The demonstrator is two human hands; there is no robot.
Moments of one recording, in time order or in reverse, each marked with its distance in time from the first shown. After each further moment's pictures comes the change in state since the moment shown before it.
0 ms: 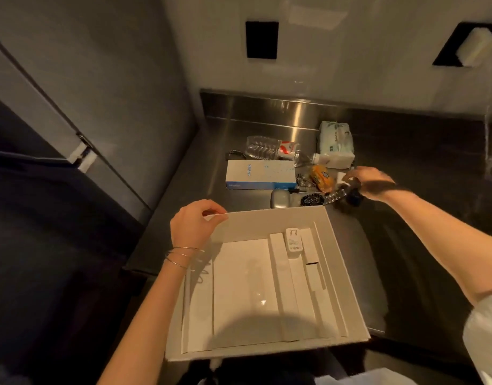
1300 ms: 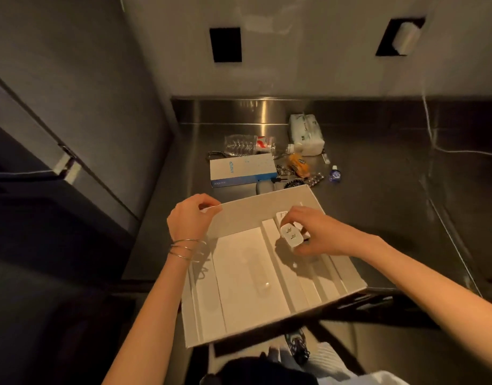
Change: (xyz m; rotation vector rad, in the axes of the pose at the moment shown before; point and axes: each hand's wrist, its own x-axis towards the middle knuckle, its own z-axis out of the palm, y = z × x) left_hand 0.002 -0.007 0.002 -0.012 -0.002 0.079; right_hand -0.187 -0.141 0.013 0.216 -0.187 -0.368
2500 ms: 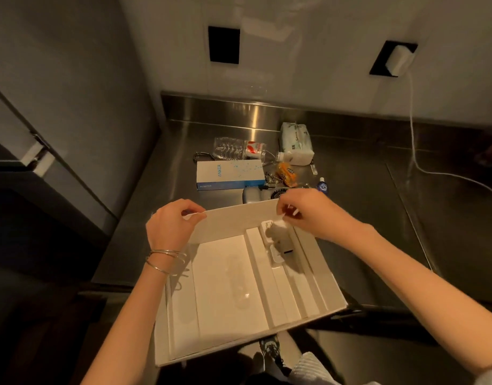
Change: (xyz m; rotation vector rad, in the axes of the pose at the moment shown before) left_hand -0.002 -0.007 0.001 -0.009 0.042 0.045; right_hand 0.017 -0.005 -0.044 -0.245 0.146 0.023
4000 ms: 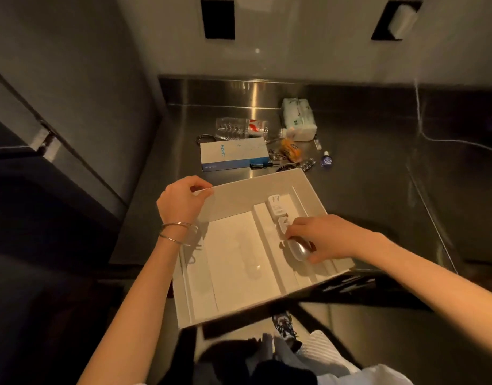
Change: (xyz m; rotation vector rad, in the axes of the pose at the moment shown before) left_hand 0.003 0.003 0.001 -0.003 -0.017 -0.041; right_hand -0.049 0.003 0.059 -0.139 -0.364 -0.100
